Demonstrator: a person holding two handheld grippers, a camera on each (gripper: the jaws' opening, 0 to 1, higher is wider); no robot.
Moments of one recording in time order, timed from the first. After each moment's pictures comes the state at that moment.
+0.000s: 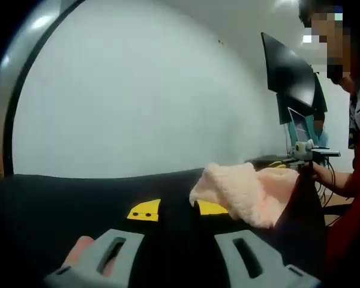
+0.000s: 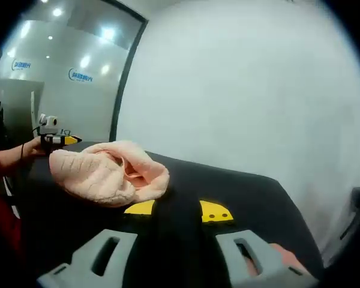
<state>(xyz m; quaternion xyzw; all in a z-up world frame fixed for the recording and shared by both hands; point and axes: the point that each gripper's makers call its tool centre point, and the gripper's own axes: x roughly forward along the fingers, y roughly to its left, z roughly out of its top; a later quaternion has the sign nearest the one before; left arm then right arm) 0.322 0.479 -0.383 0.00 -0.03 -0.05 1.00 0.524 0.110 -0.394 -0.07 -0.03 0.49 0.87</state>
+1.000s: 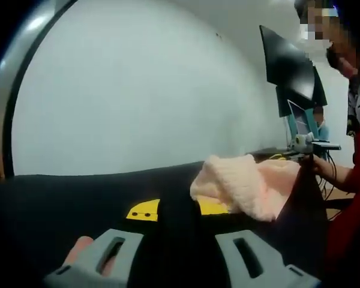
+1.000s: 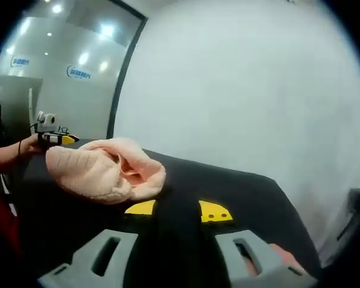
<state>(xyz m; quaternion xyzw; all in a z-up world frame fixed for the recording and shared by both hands) 0.325 0.478 -0.393 0.02 -0.01 -0.05 1.00 0.529 0.106 -0.397 -0.07 -0.02 0.48 0.87</state>
